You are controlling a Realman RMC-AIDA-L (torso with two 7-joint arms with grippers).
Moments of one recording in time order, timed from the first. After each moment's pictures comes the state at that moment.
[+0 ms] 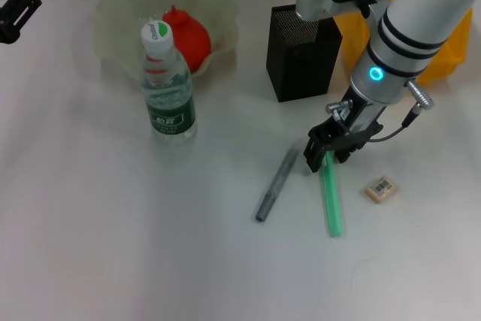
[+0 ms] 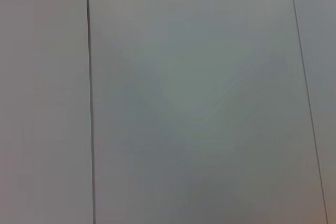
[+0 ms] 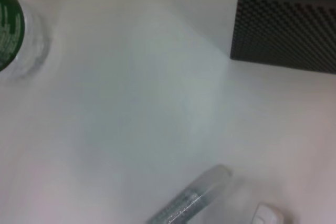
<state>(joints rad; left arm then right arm) -0.33 -2.06 0.81 0.56 1.11 1.31 -0.78 1.16 2.09 -1.25 -0.44 -2.70 -1.33 2.95</state>
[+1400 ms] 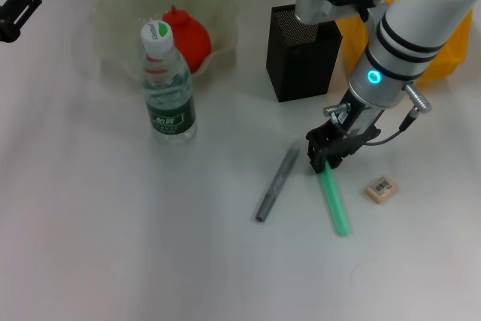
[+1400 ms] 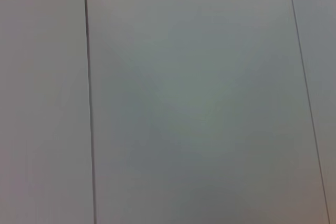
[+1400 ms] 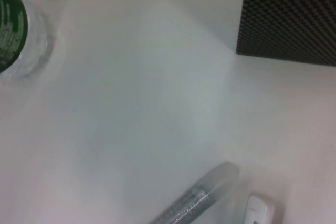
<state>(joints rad) -0.33 -2.06 0.80 0.56 1.11 1.31 -0.76 1.17 2.09 -1.24 -0.42 -2.69 -1.32 2.96</state>
